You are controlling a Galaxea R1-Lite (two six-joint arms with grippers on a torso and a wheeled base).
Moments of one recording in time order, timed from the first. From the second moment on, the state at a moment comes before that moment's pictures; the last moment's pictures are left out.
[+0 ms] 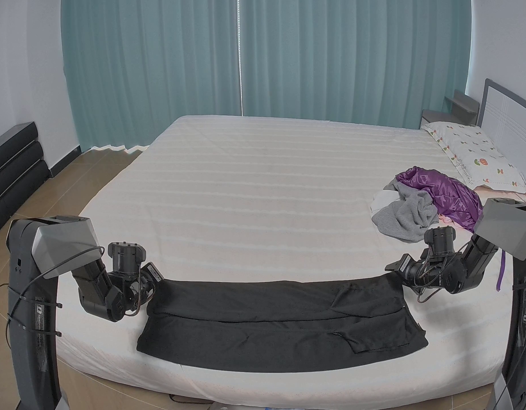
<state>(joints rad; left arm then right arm) -0.09 2.46 -0.84 -0.99 0.19 -0.71 0.03 2.41 -0.92 -0.73 0.18 0.74</state>
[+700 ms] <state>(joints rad) -0.10 2.46 -0.83 -0.99 0.17 -0.73 -0.01 2.42 -0.92 -0.73 0.15 0.74</state>
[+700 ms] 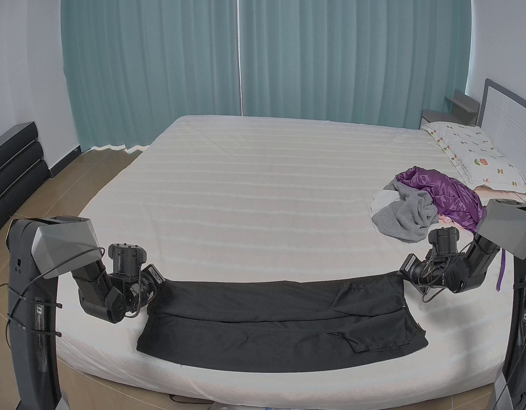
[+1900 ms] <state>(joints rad) -0.11 2.41 -0.81 -1.00 0.03 -0.69 -0.01 2.42 -0.92 -0.73 0.16 0.74</state>
